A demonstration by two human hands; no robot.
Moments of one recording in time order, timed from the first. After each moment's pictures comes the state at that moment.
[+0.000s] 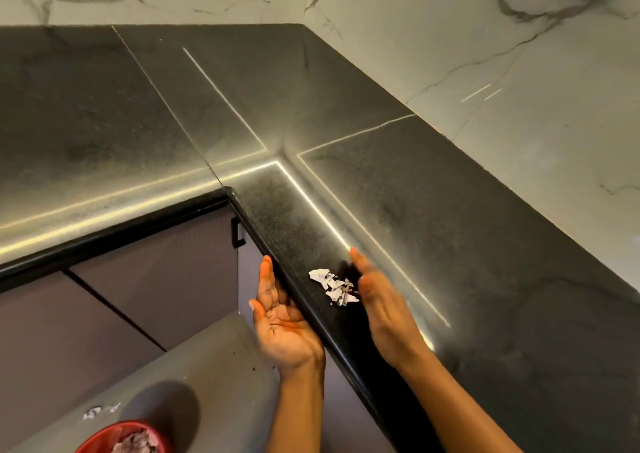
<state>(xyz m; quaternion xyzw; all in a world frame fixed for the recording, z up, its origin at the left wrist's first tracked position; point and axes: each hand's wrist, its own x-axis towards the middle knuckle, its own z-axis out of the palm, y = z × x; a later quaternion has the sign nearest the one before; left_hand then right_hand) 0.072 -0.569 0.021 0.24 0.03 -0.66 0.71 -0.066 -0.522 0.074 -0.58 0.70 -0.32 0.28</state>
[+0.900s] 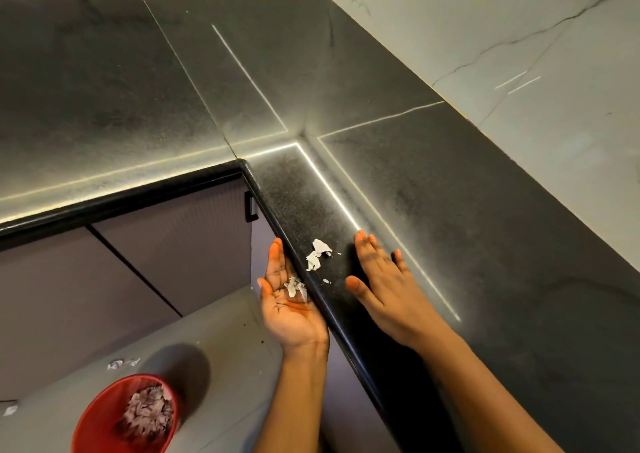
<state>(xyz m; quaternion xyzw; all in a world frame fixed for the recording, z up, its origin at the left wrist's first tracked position) 0.027 -0.551 0.019 0.20 0.06 -0.65 0.73 -0.094 -0.527 0.071 -0.71 0.68 -0.03 0.18</state>
